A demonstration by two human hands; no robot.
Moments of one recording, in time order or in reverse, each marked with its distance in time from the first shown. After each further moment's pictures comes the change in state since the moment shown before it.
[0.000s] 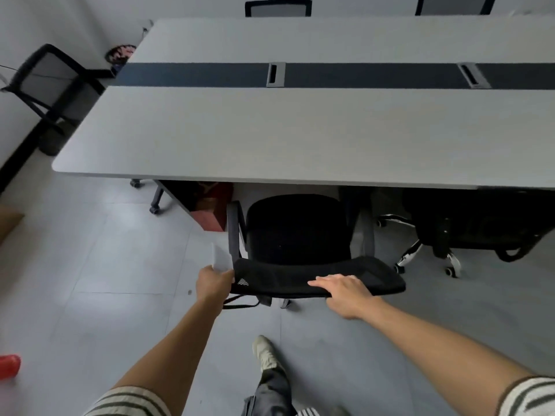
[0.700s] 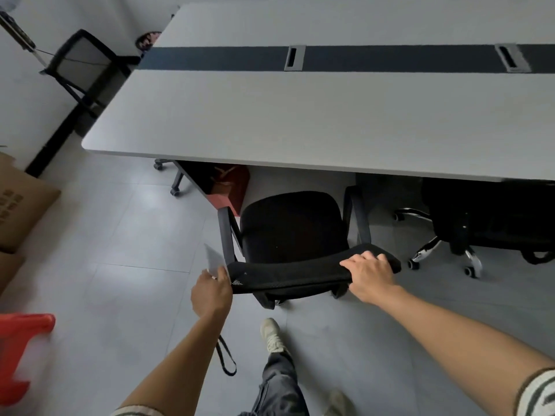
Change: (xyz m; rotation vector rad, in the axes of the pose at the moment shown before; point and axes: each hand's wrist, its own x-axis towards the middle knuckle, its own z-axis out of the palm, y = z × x) left_hand -0.051 -0.046 0.008 0.214 0.317 0.027; right_hand -0.014 0.043 0.002 -0.268 0.138 0.142
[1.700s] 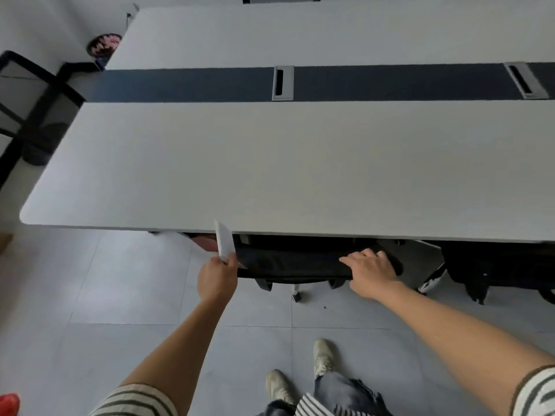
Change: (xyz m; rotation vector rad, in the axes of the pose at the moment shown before) left_hand 0.223 0.197 0.045 0.230 -0.217 0.250; right_hand 0.220 0.024 -0.112 0.007 -0.122 0.066
